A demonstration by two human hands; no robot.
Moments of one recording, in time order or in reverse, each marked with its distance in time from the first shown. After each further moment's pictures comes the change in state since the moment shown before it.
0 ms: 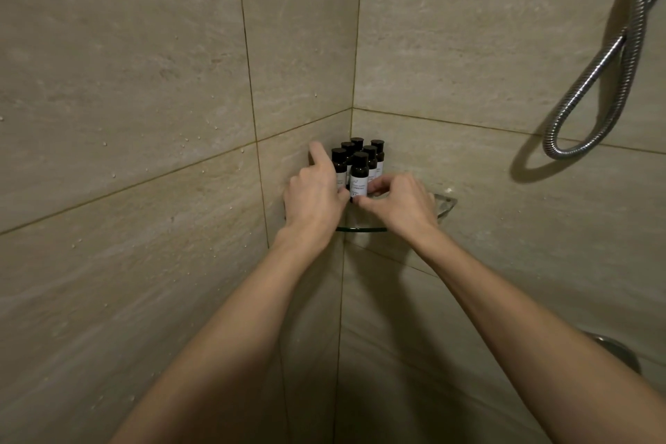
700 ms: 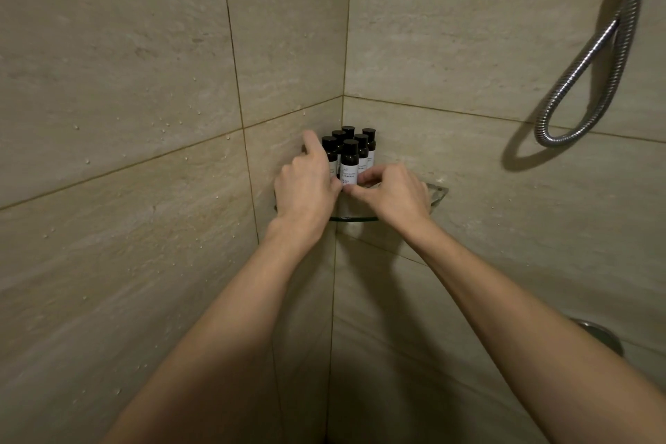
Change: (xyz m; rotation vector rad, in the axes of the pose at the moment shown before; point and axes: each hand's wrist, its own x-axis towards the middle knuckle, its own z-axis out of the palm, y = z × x) left_hand -0.003 0.003 0.002 0.093 0.023 0.028; right_hand -0.001 0.002 0.002 -0.043 0.021 -0.015
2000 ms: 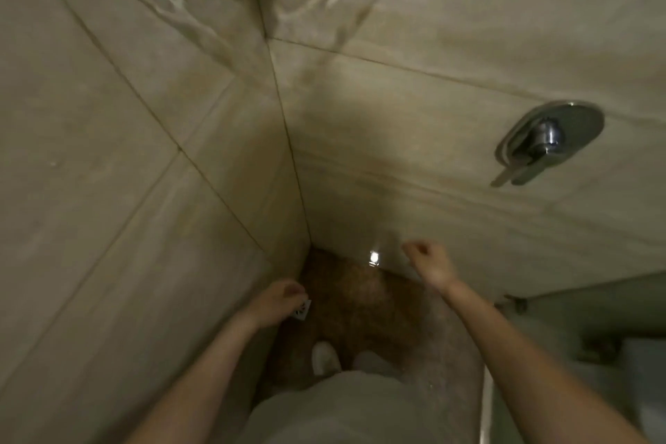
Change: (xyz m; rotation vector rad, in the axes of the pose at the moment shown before) left_hand -0.365 -0.173 0.178 -0.331 -1.500 -0.383; right_hand -0.309 0.296 0.126 0.259 -0.505 0.848
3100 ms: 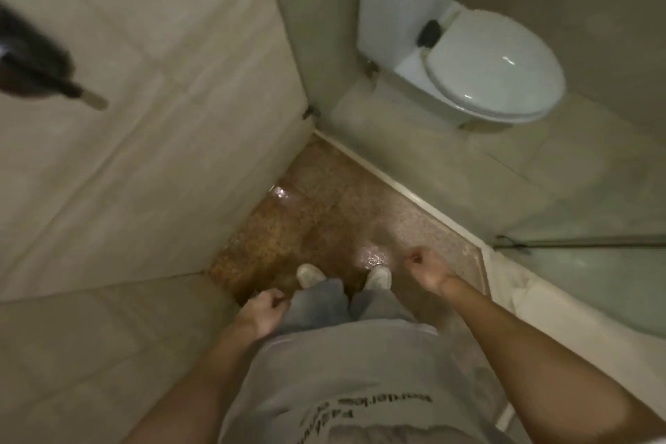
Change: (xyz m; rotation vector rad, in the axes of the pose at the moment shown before) left_hand -0.014 0.042 0.224 1.077 -0.508 0.198; right_hand -0.353 0.323 0.103 0.661 0.345 0.831
